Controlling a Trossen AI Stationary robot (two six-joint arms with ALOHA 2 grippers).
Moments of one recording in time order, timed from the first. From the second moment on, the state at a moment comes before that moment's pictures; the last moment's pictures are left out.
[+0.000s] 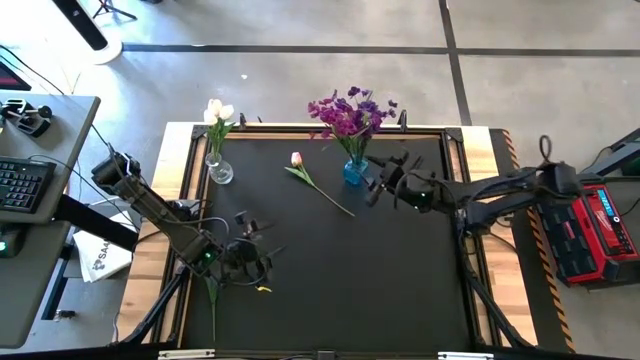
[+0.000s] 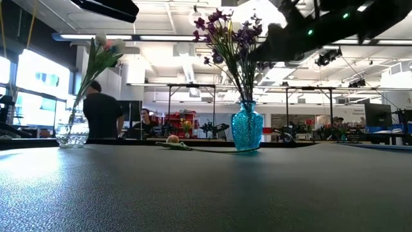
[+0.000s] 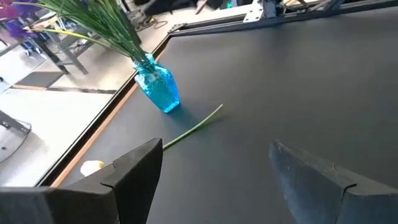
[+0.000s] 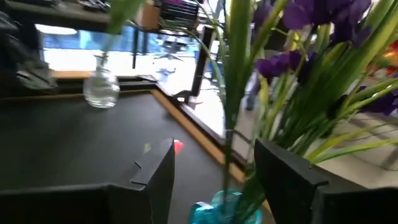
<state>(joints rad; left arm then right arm) -0.69 1.40 0.96 -0.47 -1.07 -0.49 -0.03 1.20 0.53 0.54 0.61 -0.13</state>
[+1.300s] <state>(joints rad) -0.47 1.21 0.58 0.36 -0.79 -0.13 -0.04 1.49 0.83 0.35 0.91 -0.05</state>
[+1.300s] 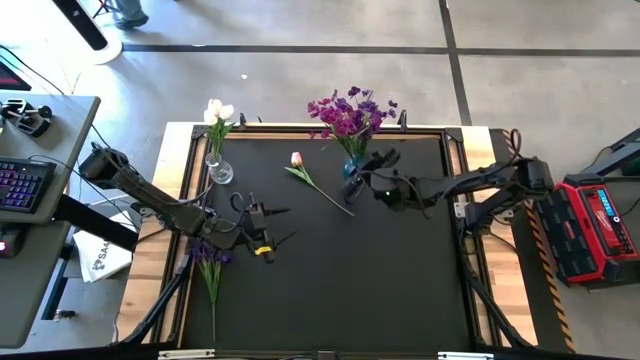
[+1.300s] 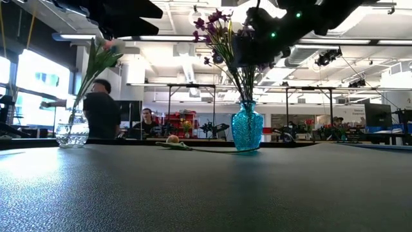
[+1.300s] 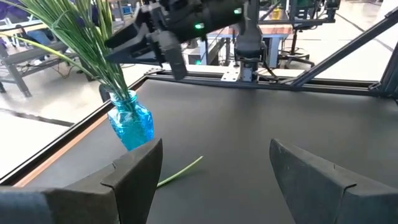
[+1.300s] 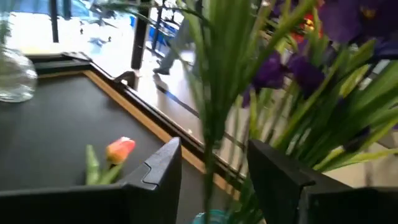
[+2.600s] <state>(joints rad) -0.48 1.21 0.58 0.36 -0.80 -0.14 -0.08 1.43 0.84 0.09 0.69 0.13</state>
